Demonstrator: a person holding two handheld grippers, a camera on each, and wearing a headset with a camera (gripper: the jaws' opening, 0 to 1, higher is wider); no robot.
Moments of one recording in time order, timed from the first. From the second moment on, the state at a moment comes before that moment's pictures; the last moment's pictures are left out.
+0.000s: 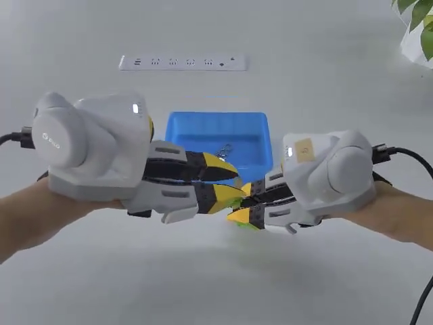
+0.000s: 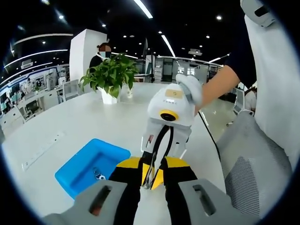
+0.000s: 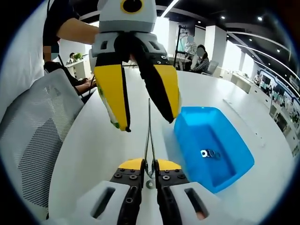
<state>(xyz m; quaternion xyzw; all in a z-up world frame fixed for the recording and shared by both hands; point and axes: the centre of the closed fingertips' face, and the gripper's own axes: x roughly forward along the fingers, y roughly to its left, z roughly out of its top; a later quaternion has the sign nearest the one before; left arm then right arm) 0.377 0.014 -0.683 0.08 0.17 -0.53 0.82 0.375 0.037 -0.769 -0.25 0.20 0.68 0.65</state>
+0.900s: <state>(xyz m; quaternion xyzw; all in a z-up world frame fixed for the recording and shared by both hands) 0.351 0.061 -0.677 0.11 0.18 -0.50 0.84 0.375 0.033 -0.720 -0.27 0.18 0.69 0.65</state>
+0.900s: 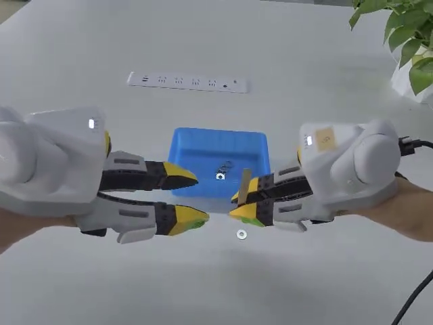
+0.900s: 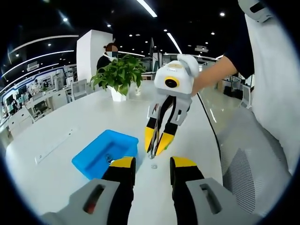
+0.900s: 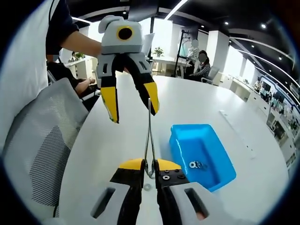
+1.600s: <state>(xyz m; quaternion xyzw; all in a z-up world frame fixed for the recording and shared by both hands) 0.338 0.095 -0.691 0.09 0.20 -0.45 0.86 0.428 0.040 -0.673 -0.25 0.15 0.67 0.68</state>
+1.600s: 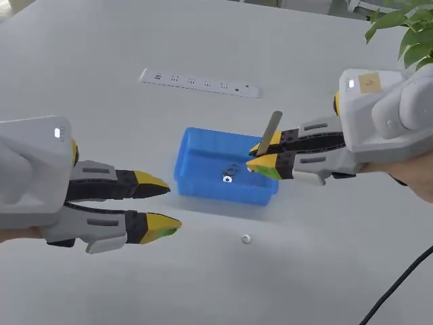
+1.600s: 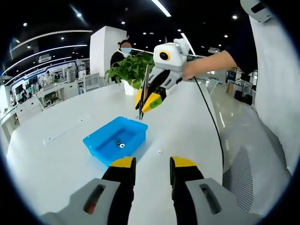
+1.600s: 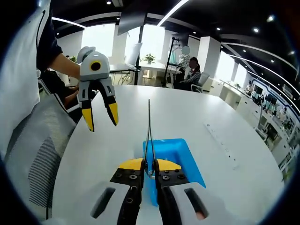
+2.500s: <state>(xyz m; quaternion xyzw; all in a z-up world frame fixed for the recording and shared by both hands) 0.321 0.105 -0.709 0.06 0.25 -0.44 0.86 0.479 0.057 -0.735 -0.23 0.19 0.67 0.68</state>
